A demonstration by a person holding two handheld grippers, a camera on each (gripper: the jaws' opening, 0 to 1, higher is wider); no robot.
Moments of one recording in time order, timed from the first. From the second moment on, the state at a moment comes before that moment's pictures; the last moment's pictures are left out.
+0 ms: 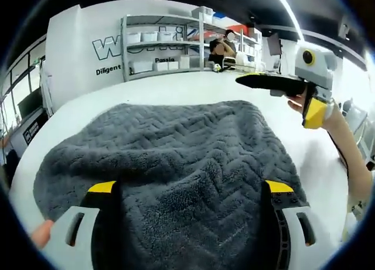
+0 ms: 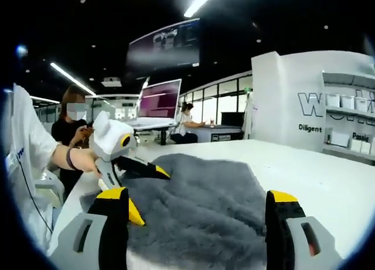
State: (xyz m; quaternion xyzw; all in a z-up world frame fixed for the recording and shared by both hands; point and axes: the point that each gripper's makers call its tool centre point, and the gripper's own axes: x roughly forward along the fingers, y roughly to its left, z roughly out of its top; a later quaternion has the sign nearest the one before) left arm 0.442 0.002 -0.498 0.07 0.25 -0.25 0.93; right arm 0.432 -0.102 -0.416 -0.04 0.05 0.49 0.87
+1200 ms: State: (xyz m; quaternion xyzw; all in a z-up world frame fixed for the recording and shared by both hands) left arm 0.487 0.054 -0.407 -0.02 0.06 -0.36 0.93; right arm 0.454 -0.116 -0.422 -0.04 0.05 0.43 0.90
